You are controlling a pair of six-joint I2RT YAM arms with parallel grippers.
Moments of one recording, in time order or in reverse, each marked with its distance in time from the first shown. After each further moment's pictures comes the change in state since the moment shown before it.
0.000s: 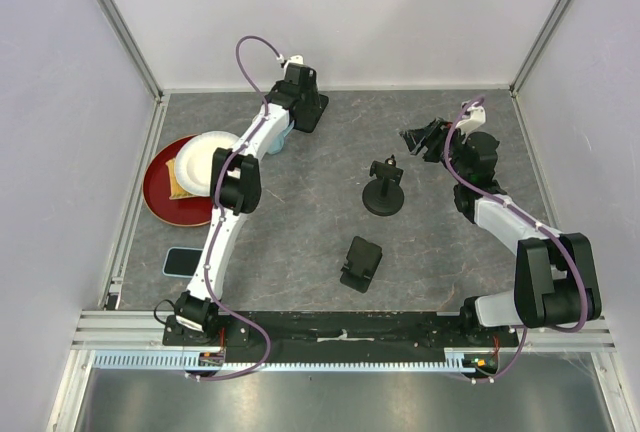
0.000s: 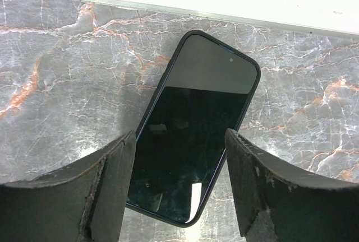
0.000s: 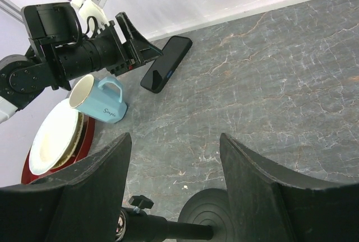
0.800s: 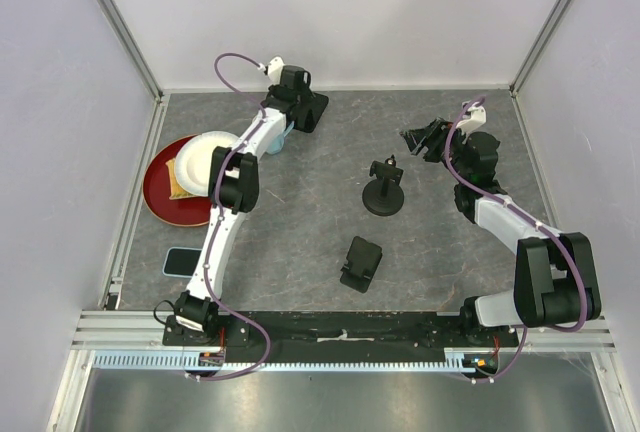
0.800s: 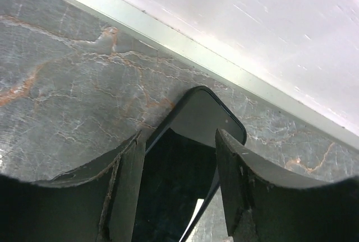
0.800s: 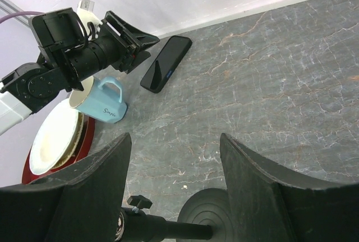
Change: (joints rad) left arm 0.026 0.016 -0.064 0.198 -0.082 -0.343; right arm -0.005 0.003 0.000 0.002 -0.008 0.003
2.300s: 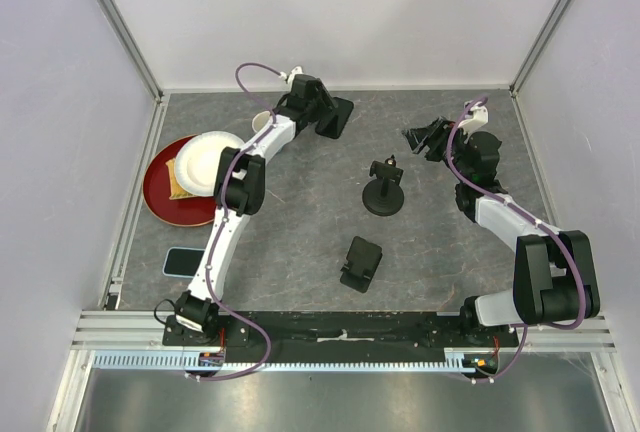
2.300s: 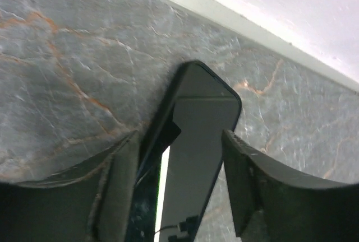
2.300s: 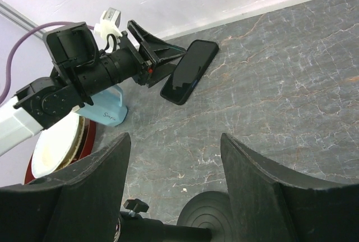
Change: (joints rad) left arm -0.051 0.017 -0.070 0.095 0.269 -0.097; right arm -0.015 0.014 0.000 0.021 -0.008 0.018
